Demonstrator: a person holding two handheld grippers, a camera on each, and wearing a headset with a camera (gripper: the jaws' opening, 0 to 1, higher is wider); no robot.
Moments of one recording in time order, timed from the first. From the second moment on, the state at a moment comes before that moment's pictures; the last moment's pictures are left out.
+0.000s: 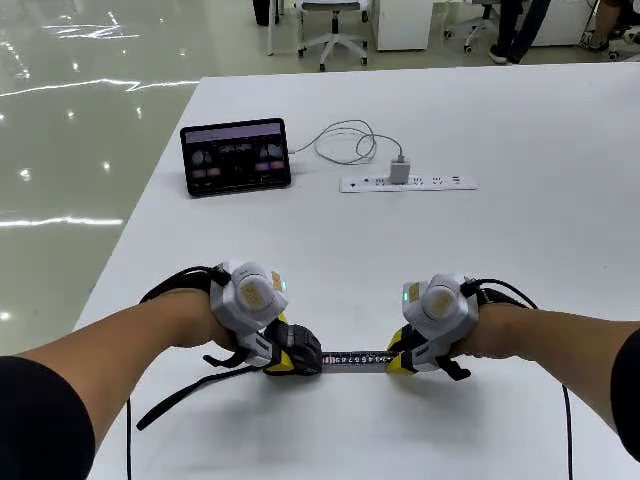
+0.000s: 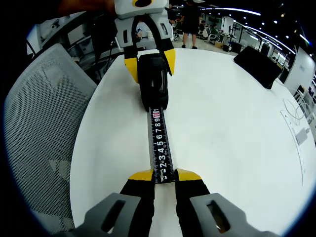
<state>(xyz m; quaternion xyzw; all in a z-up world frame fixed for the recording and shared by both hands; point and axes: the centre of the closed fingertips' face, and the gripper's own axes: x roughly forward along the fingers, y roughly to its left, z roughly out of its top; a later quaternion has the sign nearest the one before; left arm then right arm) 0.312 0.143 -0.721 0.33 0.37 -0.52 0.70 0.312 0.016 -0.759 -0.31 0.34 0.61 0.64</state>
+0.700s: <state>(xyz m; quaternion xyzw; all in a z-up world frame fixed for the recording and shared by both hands) 0.312 0.143 -0.721 0.33 0.37 -0.51 0.70 0.313 -0.002 -0.760 -0.31 0.34 0.61 0.65</state>
